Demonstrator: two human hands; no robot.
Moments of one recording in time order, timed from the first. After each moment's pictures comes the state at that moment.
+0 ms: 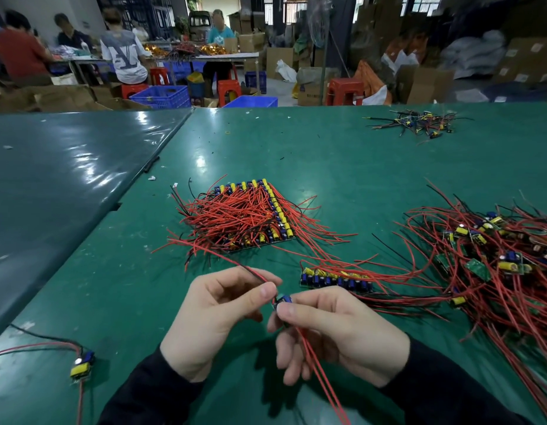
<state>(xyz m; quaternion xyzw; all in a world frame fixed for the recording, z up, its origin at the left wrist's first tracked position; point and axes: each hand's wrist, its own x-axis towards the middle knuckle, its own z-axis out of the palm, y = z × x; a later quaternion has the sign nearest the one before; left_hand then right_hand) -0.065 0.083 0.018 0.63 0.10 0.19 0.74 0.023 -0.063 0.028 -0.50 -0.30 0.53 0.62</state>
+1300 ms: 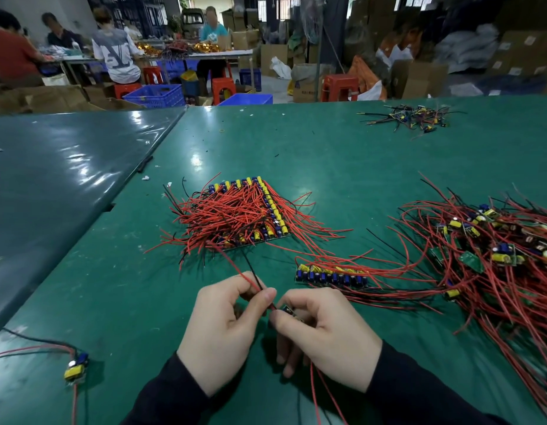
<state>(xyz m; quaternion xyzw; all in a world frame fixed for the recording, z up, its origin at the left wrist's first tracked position) -0.062 0.074 0.005 0.84 0.10 0.29 0.44 0.018 -0.060 0.009 -0.73 -0.37 0.28 0.51</state>
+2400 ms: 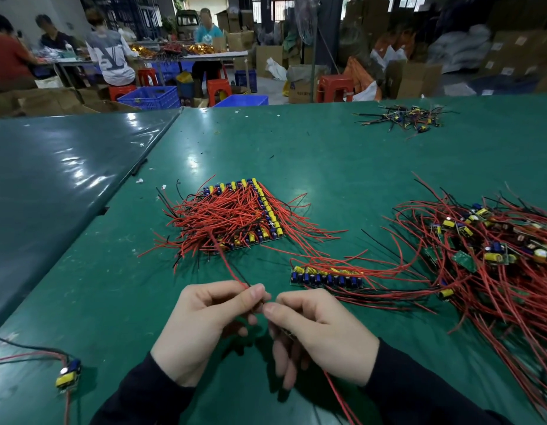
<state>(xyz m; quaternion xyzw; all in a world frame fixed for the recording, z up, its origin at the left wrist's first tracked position) -0.063 0.081 0.014 0.64 0.20 0.13 0.73 0.019 -0.059 0.012 -0.66 -0.32 0.41 0.54</state>
